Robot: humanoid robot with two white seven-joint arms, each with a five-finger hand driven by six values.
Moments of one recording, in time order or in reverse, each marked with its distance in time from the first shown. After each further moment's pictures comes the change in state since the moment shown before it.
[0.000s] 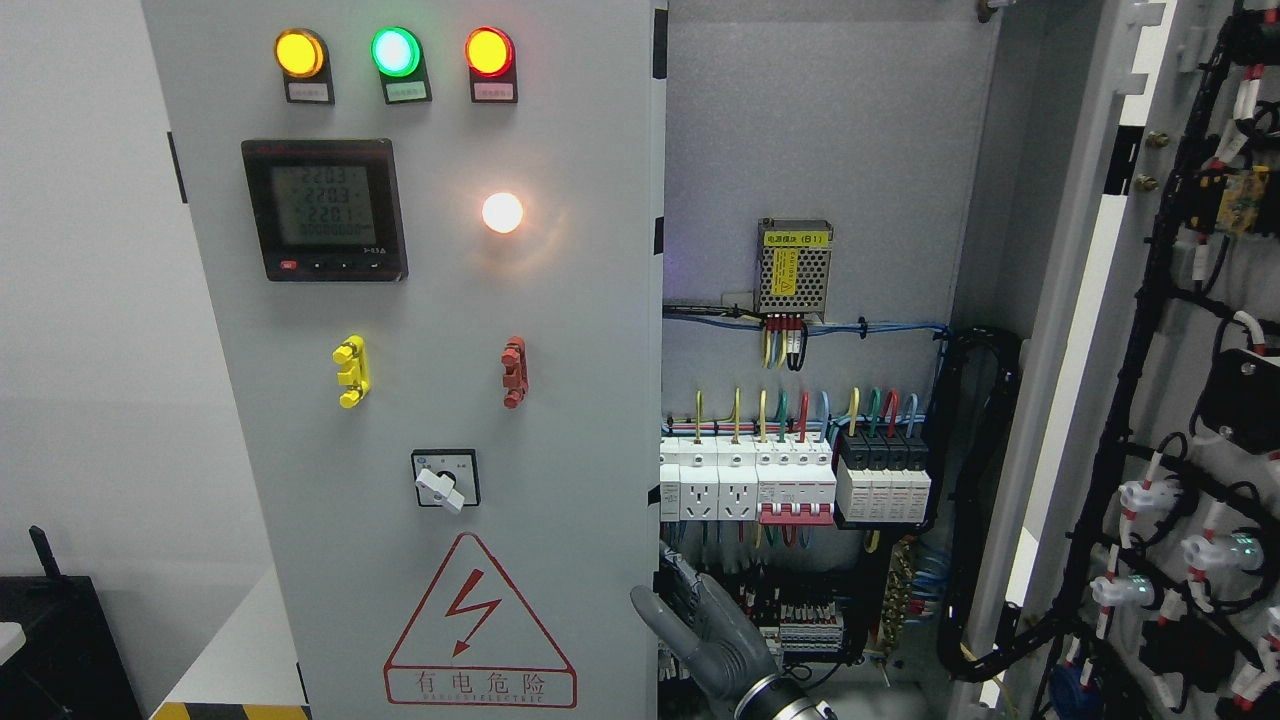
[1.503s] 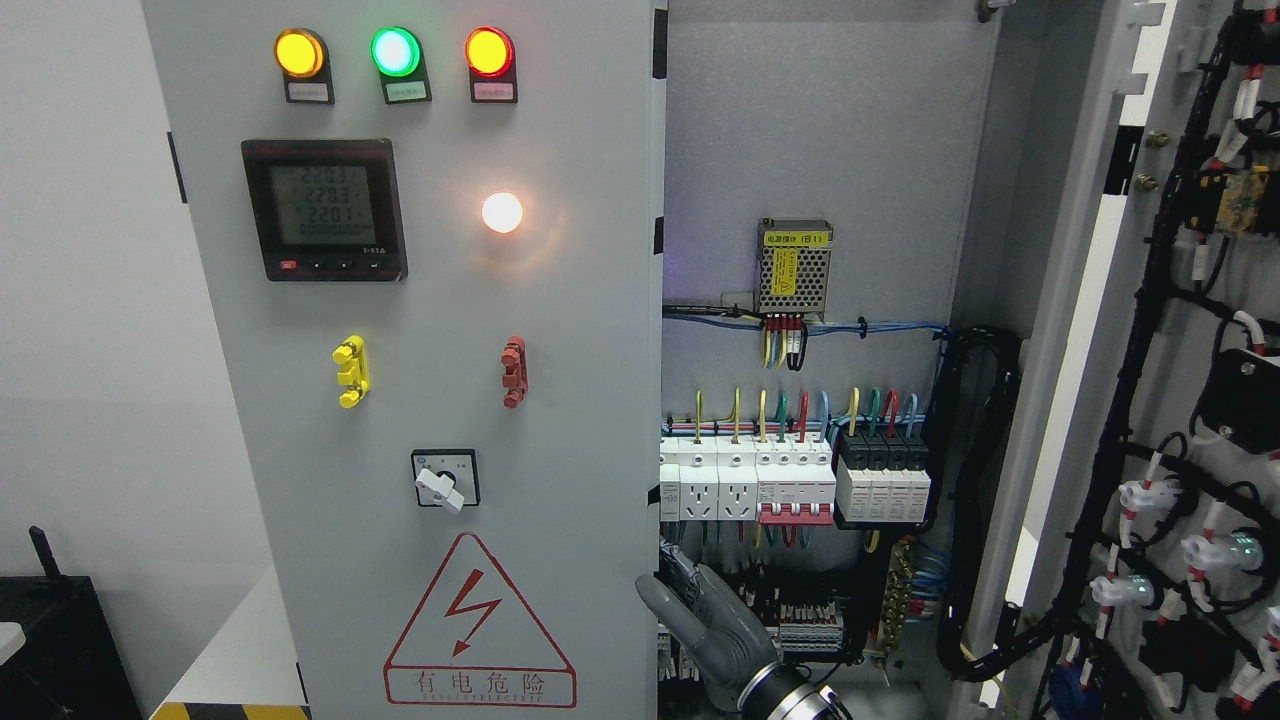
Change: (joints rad) left arm 0.000 0.000 0.000 0.000 0.000 -0.001 0.000; right arm -0.033 -0.019 -0.008 0.028 -0.069 0.006 0.064
